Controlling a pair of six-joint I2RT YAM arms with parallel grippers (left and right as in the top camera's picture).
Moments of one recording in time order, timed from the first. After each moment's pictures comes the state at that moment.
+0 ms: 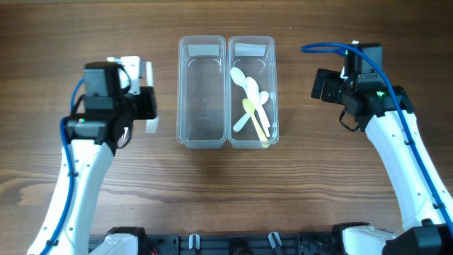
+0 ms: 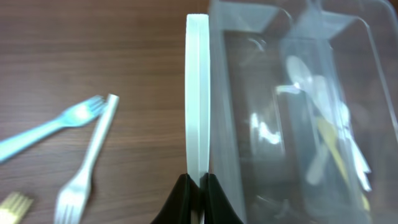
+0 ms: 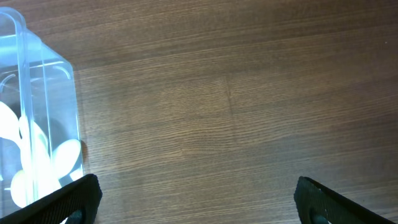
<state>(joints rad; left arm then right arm) -0.04 1.29 1.03 -0.63 0.20 -0.10 0.09 1.43 1.17 -0.72 0.18 0.23</state>
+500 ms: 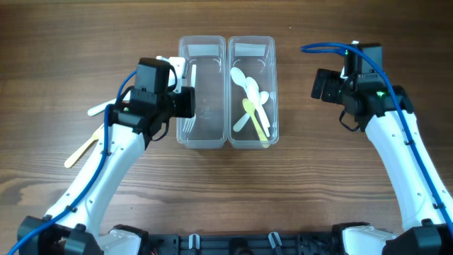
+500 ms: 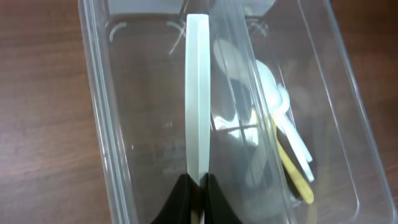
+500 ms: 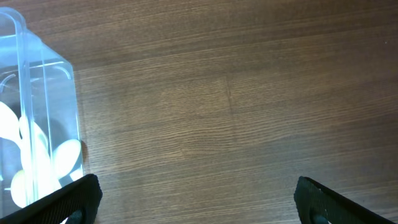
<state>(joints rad) -0.28 1.42 1.03 -0.47 0.21 -0.22 0.09 1.43 1.17 -0.72 0.18 0.23</state>
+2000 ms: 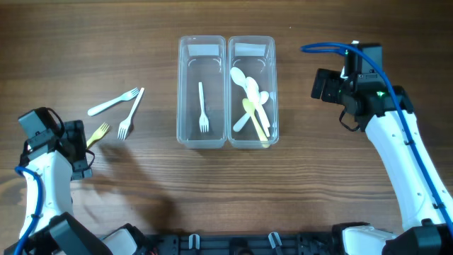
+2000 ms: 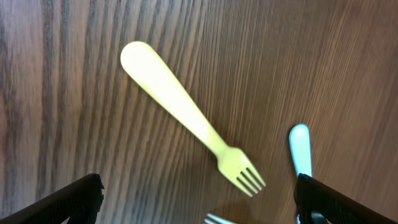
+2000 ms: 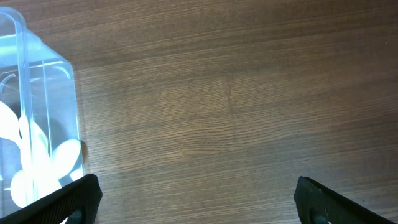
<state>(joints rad) 0.55 1.38 0.78 -0.56 -0.02 -1.21 0.09 1.43 1.17 -0.72 0.18 0.23</state>
